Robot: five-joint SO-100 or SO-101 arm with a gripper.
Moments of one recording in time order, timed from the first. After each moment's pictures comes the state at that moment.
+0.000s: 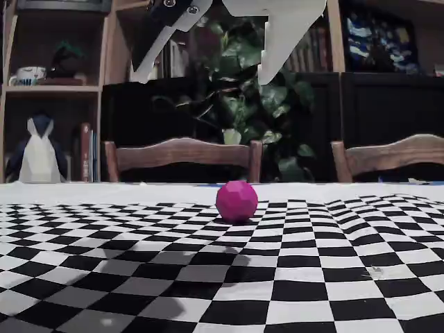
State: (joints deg) arm -7.1 106.3 135.6 -3.3 -92.5
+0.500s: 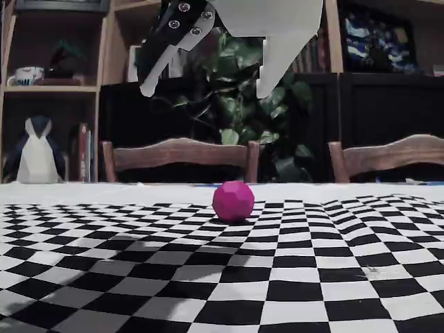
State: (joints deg) arm -6.4 97.6 128.6 -3.3 -92.5
